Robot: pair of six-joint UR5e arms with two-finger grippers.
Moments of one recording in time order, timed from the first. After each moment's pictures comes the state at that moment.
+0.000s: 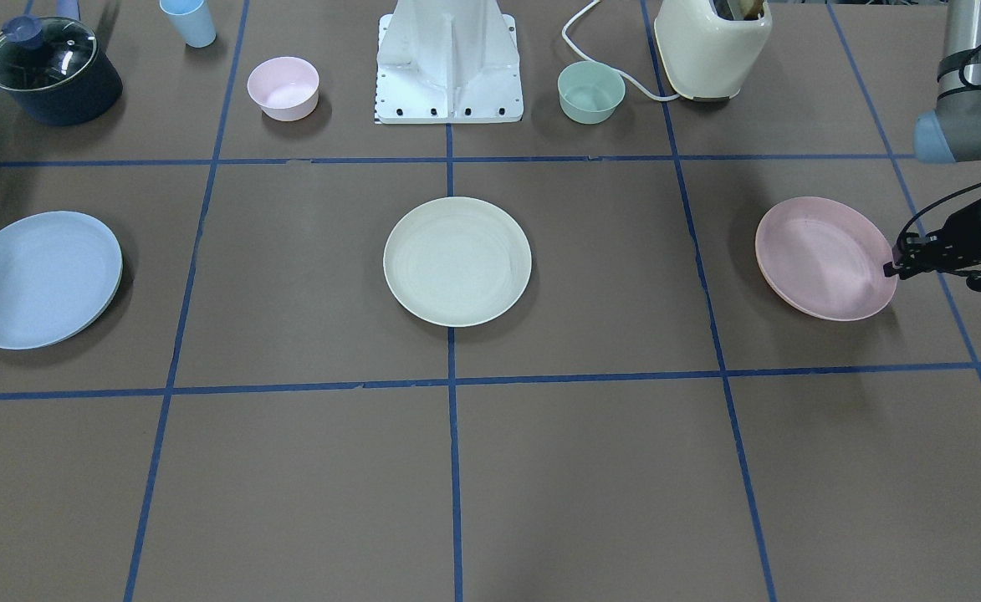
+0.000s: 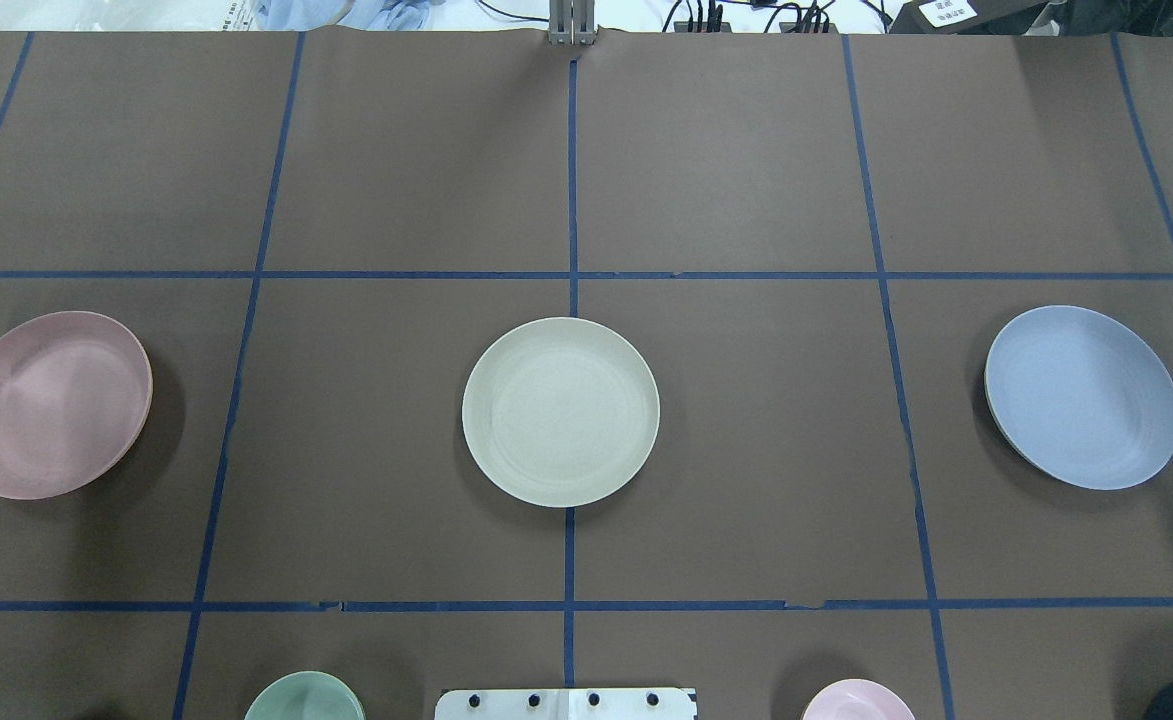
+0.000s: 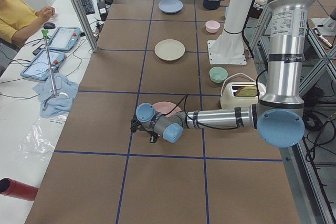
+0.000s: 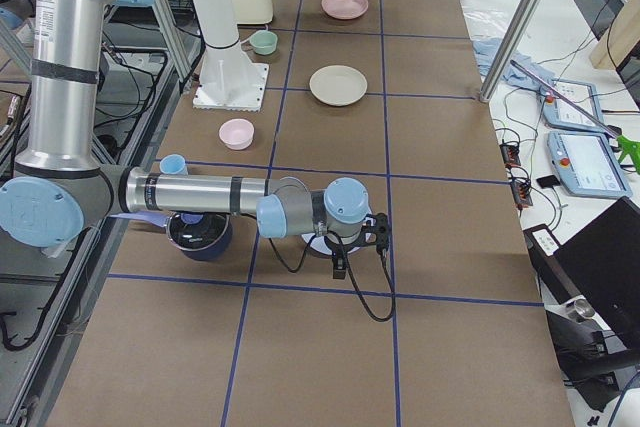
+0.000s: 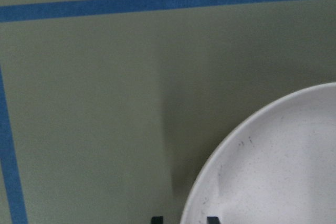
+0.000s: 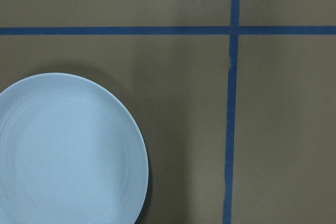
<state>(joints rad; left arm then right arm) -1.16 -1.56 -1.38 -2.17 -2.44 -0.44 1.46 -1.72 1.69 -1.41 2.45 0.16</state>
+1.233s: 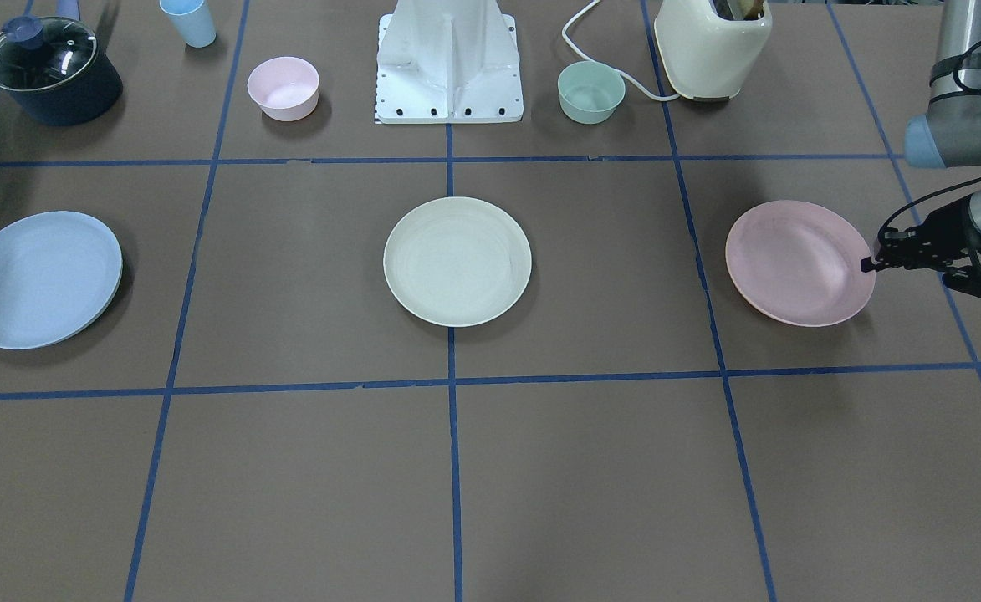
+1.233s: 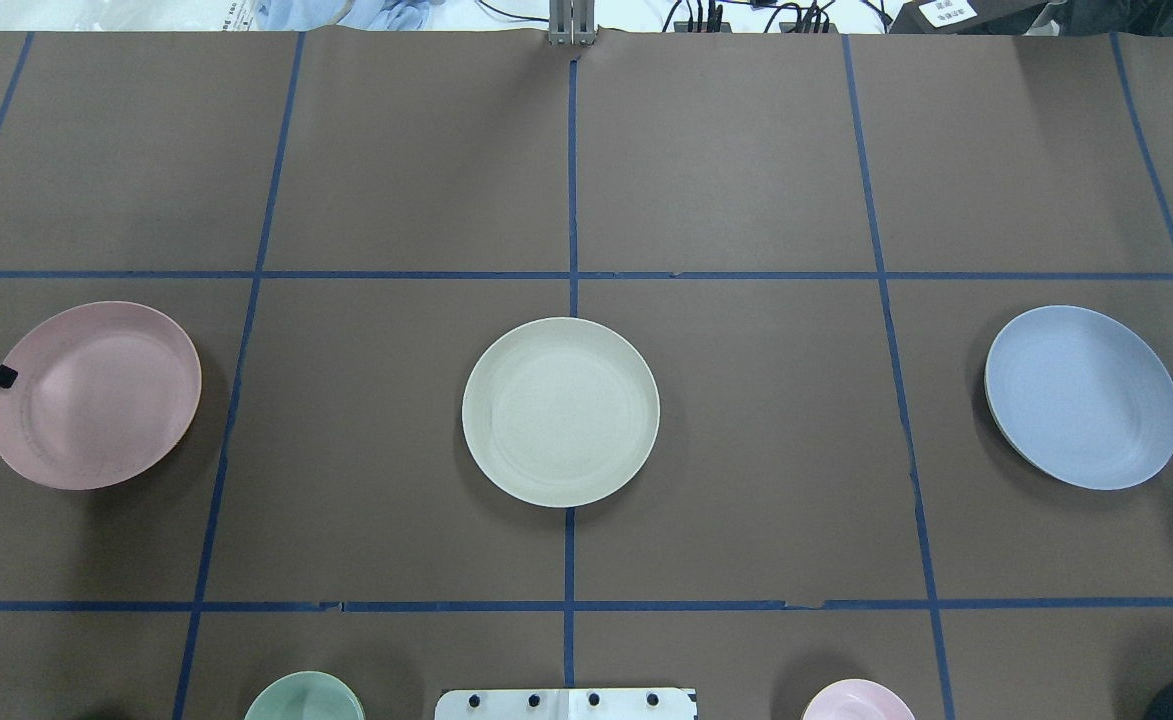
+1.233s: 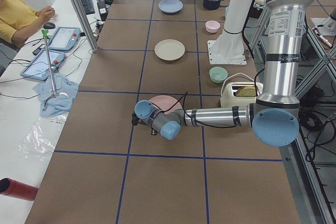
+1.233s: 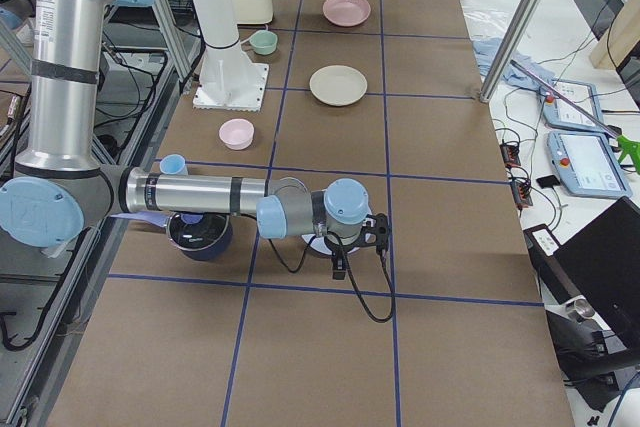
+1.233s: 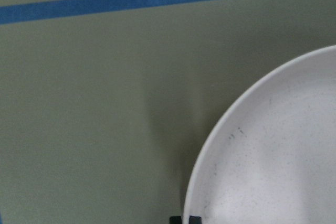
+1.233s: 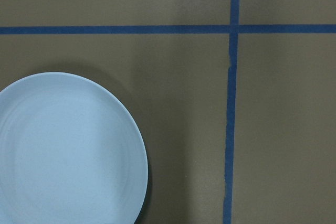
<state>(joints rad) -1.14 -1.60 -1.42 -2.19 -2.59 -0.48 1.46 -1.72 1.69 -1.41 2.45 0.16</state>
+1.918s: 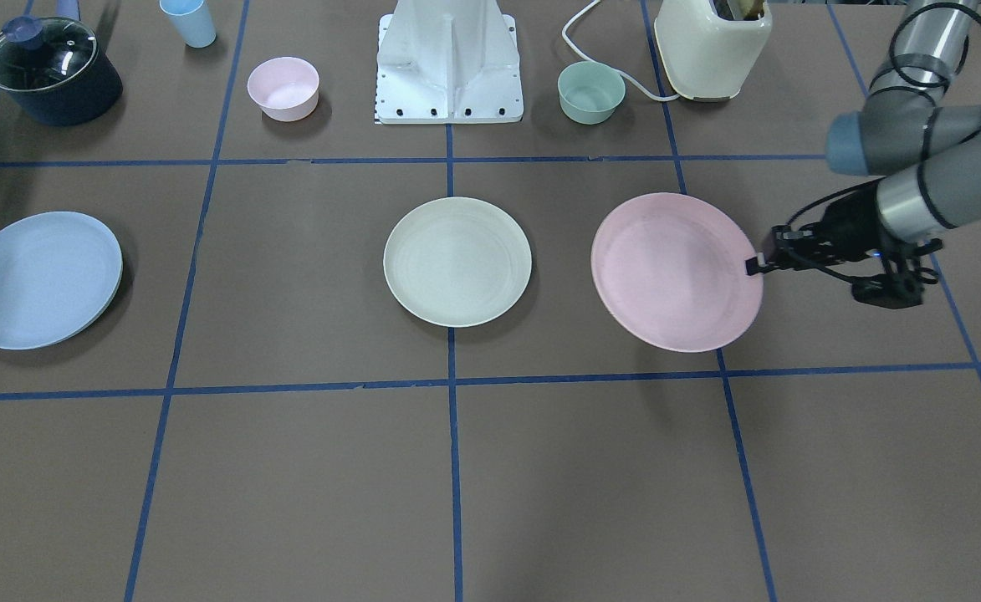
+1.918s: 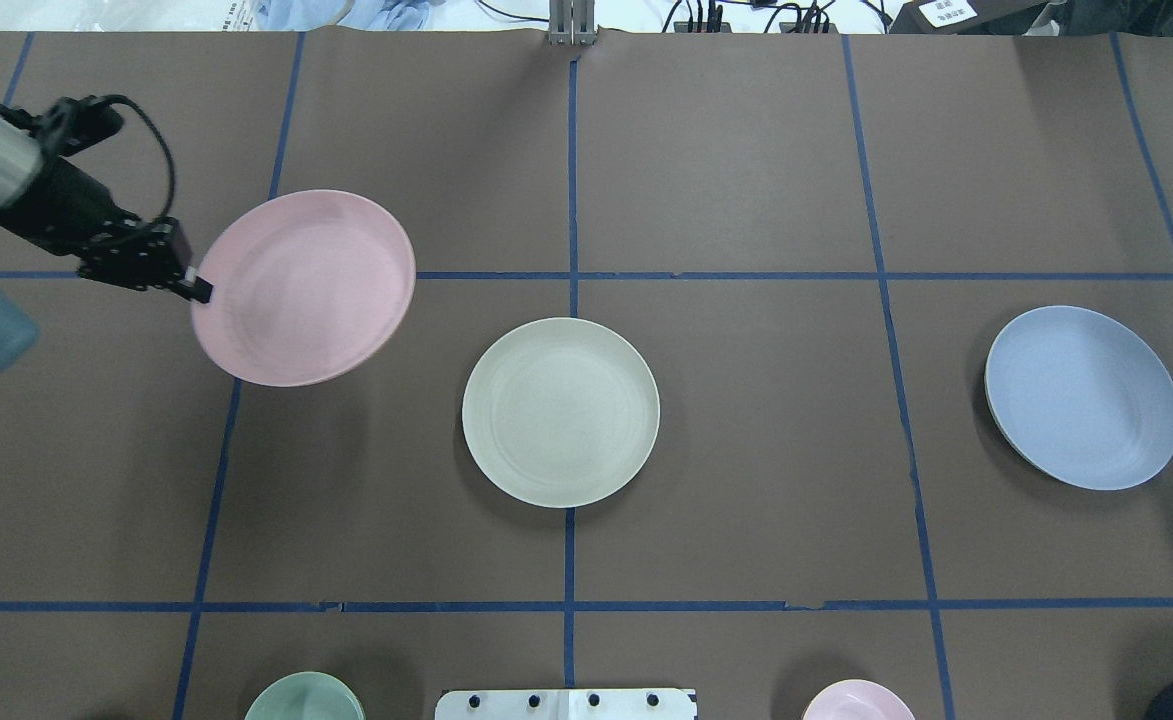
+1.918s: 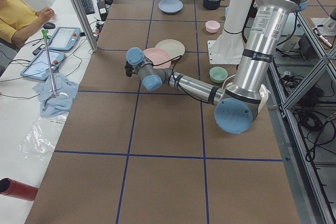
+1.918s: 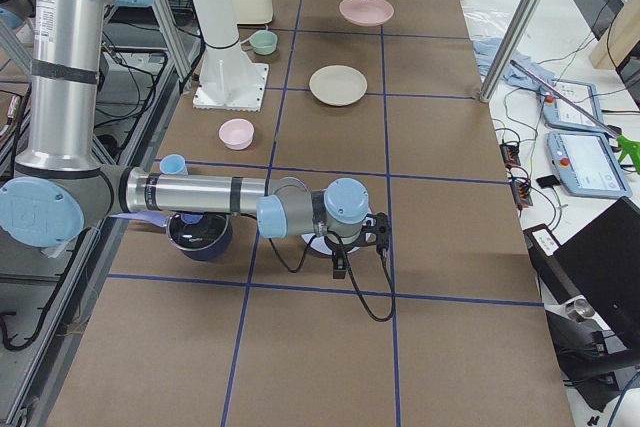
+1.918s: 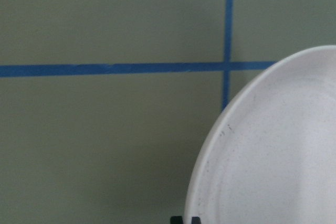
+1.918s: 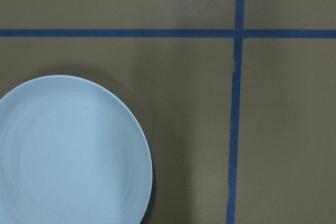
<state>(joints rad) -0.99 -1.89 -1.60 -2.16 -2.62 -1.08 1.45 -1.71 1.70 -1.41 2.45 0.16</state>
